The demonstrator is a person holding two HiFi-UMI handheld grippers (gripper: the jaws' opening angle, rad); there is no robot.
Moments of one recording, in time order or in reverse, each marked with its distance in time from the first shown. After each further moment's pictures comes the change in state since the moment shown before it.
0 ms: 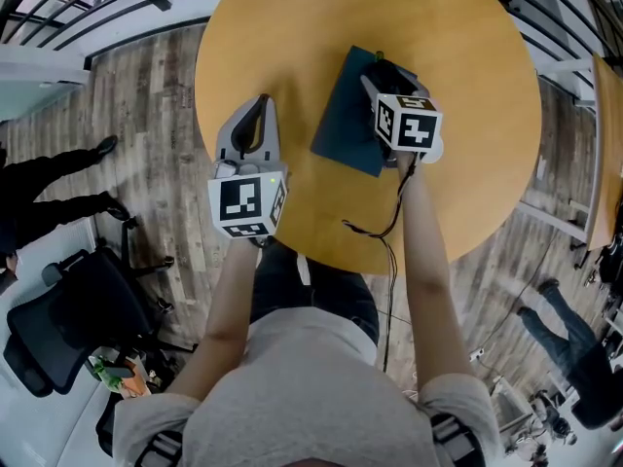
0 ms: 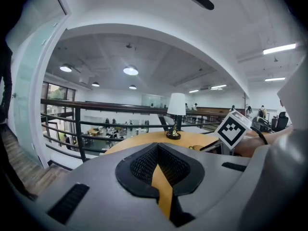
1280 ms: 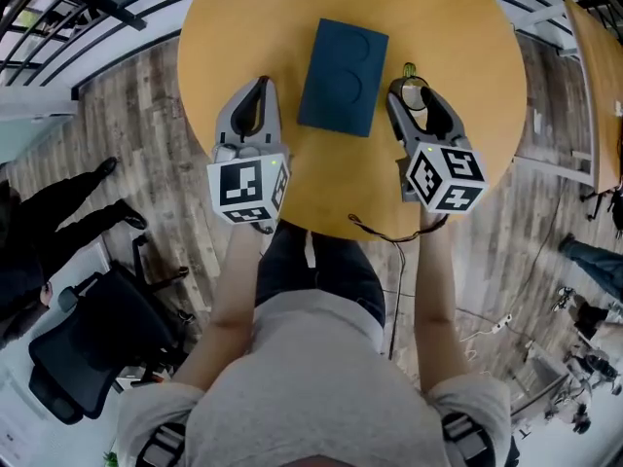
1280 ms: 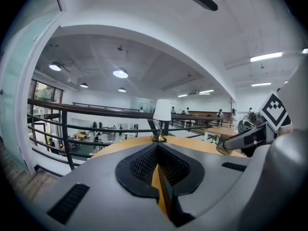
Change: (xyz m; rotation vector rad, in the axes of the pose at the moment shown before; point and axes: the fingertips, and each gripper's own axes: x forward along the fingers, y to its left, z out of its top) left arm -0.027 -0.037 0.017 0.021 -0.058 -0.138; right arm -0.185 0.012 -0.022 0.118 -0.263 -0.103
